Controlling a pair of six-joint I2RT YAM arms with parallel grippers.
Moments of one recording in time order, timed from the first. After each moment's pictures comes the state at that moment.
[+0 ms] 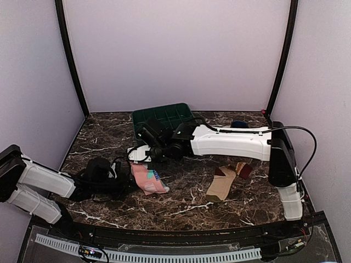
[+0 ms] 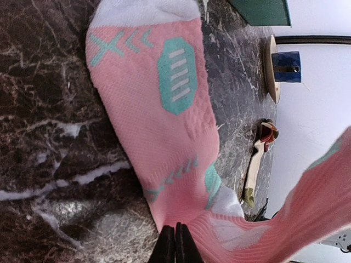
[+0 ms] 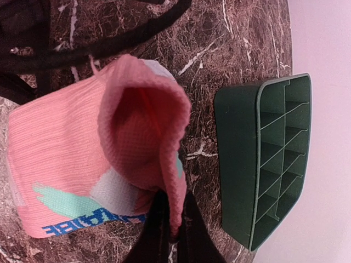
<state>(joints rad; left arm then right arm) -0.72 1.33 0.26 0.43 0.24 -1.19 1.17 2.15 1.91 -0.63 0.27 -0.70</state>
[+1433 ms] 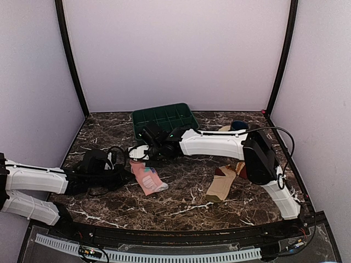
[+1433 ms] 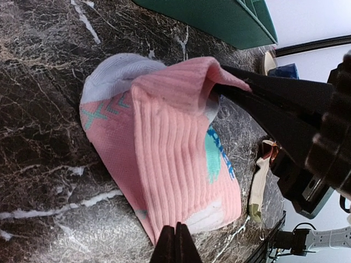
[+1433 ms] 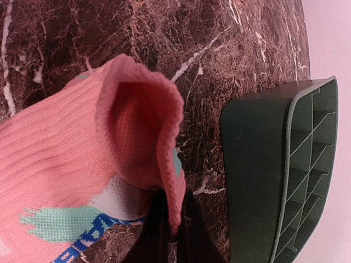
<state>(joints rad) -0.72 1.15 0.36 0.16 0.09 -1.07 1.08 2.37 2.03 -0.52 0.17 -0.73</state>
